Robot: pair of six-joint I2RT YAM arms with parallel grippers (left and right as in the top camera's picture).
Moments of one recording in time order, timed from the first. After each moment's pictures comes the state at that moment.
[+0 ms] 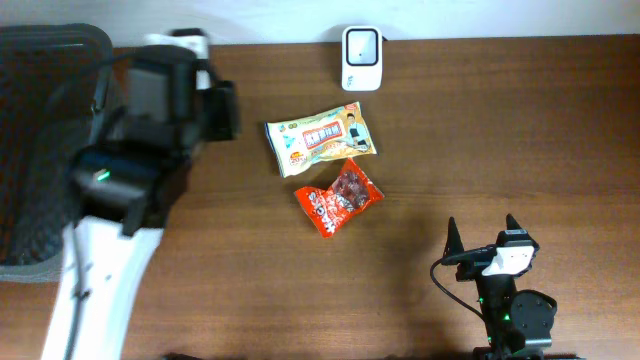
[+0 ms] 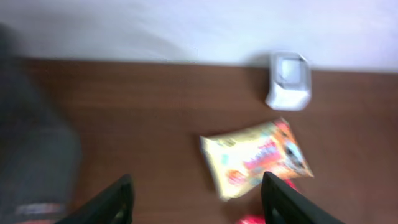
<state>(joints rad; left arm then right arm) -0.27 1.40 1.72 -0.95 -0.22 -0.23 0.01 0.01 0.01 -0.07 -0.02 0.00</state>
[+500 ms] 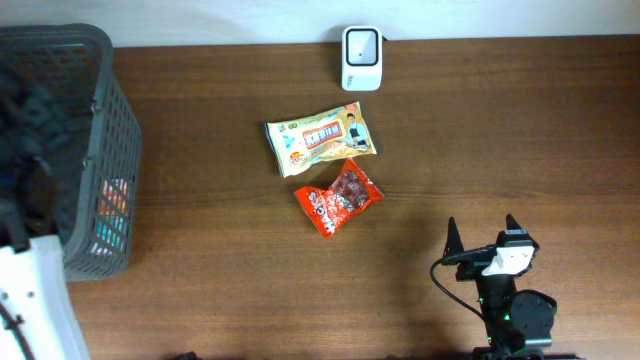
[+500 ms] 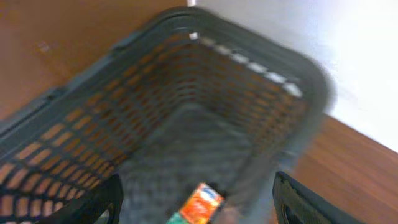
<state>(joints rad) 0.35 1.35 1.73 -0.98 -0.30 -0.21 0.01 0.01 0.01 -0.07 -0.02 0.00</state>
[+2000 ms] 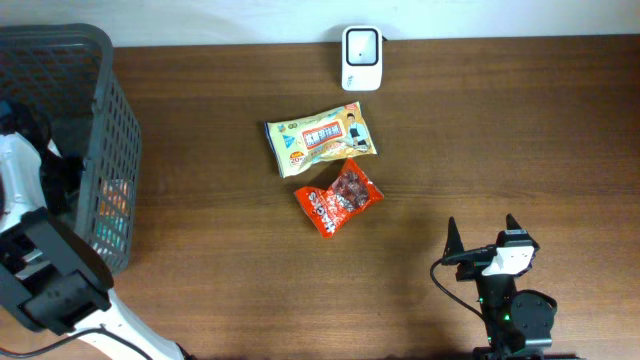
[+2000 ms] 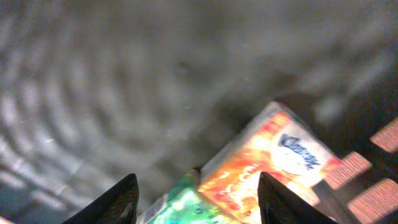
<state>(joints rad) 0.56 2.06 1.74 -1.16 -0.03 -0.13 0.01 0.01 0.01 -0.07 -0.02 0.00</state>
